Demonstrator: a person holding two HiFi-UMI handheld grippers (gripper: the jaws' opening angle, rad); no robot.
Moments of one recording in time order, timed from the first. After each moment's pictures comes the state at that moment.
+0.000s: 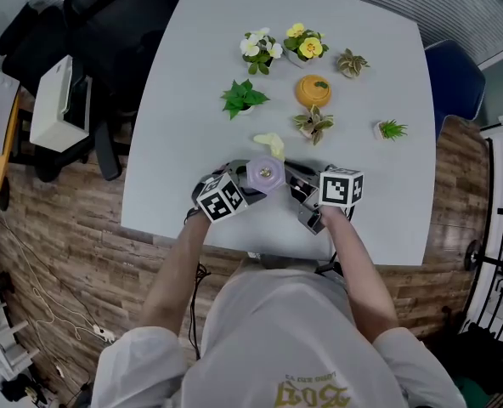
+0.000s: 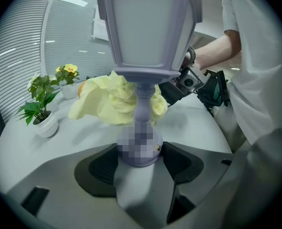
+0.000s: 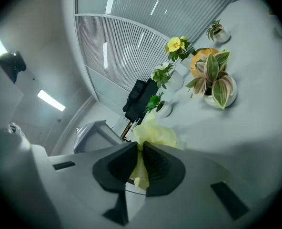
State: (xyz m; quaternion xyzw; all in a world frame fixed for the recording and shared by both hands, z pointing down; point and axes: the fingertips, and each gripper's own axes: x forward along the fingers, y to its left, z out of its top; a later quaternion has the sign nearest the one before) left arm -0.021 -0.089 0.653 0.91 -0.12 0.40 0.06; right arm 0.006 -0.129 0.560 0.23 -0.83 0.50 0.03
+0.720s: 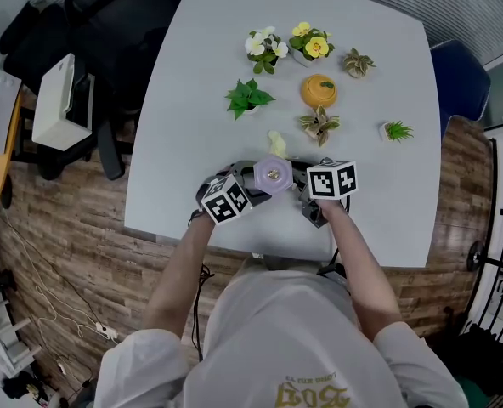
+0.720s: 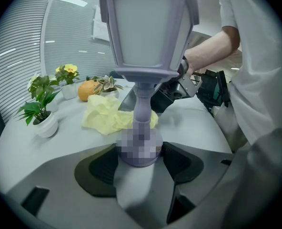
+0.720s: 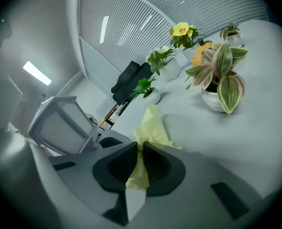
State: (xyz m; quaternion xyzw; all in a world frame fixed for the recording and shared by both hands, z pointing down) left arm -0.021 -0.089 0.654 0.91 -0.12 0.40 0.06; right arm -0.001 -0.138 0.609 0.26 -0.83 0.45 0.18
